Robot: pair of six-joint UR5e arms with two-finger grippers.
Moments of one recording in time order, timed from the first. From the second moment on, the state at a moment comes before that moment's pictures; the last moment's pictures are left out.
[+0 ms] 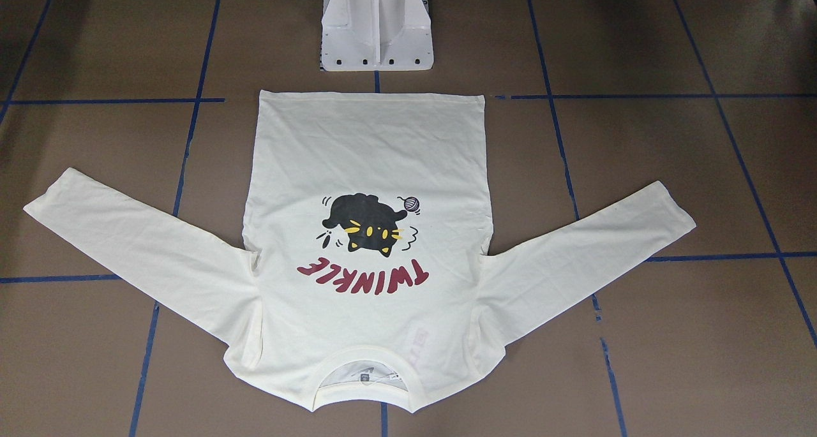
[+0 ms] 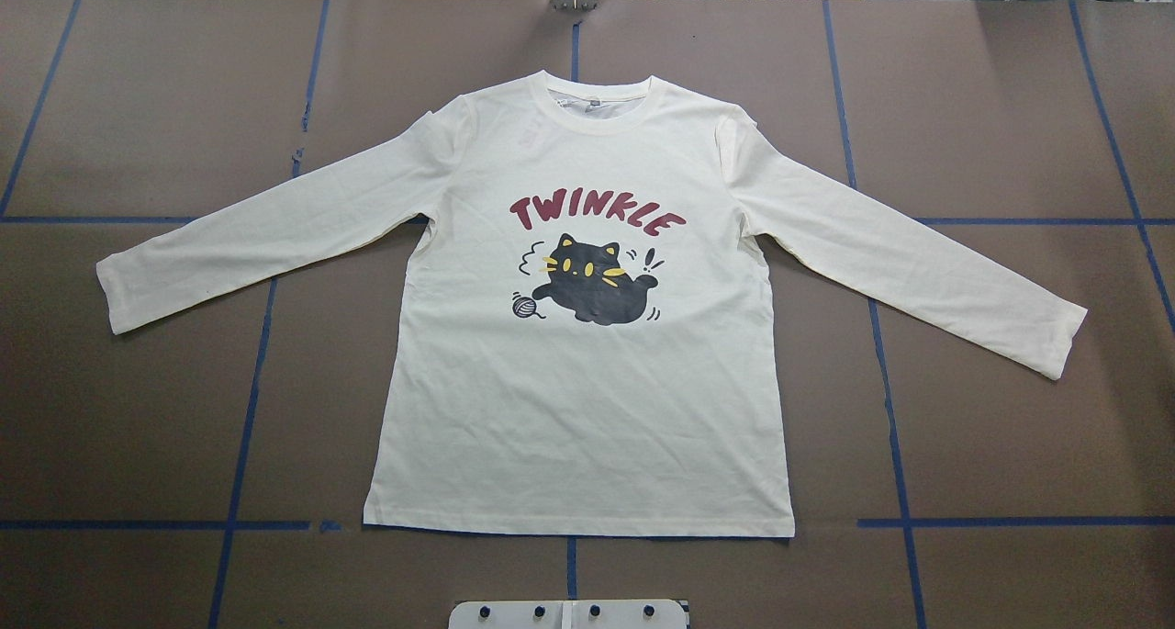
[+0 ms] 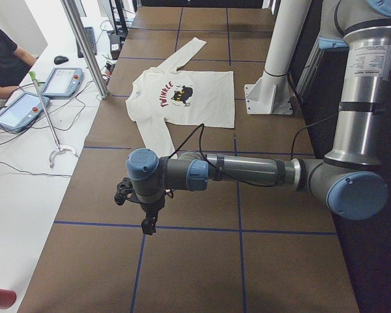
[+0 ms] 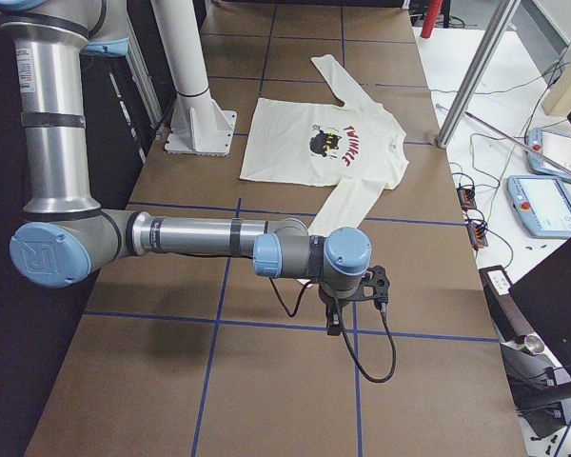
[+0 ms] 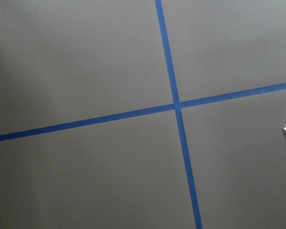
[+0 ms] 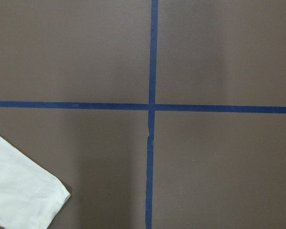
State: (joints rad) left arm -1.58 -1.63 -1.57 -1.54 -2.30 0.17; right arm 1.60 -1.54 1.57 -1.59 2.40 -0.03
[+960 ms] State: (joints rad) left arm -1.57 -1.68 -1.60 -1.61 -2.31 0.16; right arm 1.49 -1.53 1.58 -1.41 2.41 0.12
